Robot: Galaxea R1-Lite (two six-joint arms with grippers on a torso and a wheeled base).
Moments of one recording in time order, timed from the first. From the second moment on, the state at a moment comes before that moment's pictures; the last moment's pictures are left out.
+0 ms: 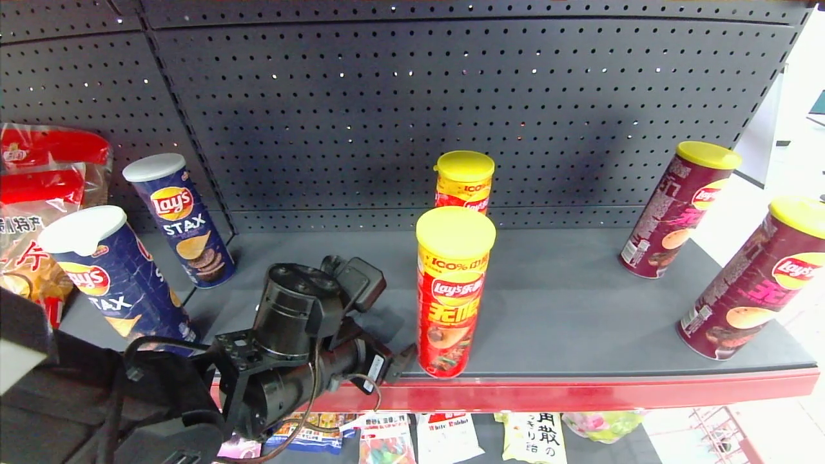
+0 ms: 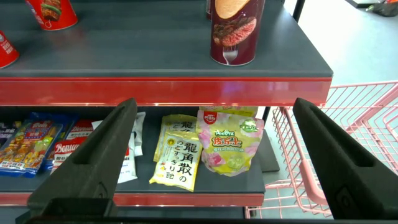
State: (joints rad) left arm -0.74 1.83 -0.64 -0.69 0.17 0.05; right arm 0.00 0.00 0.00 0.00 0.00 -0.01
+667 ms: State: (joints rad) left arm -0.75 1.85 -0.66 -0.69 0.17 0.05; right arm 0.00 0.00 0.00 0.00 0.00 -0.01
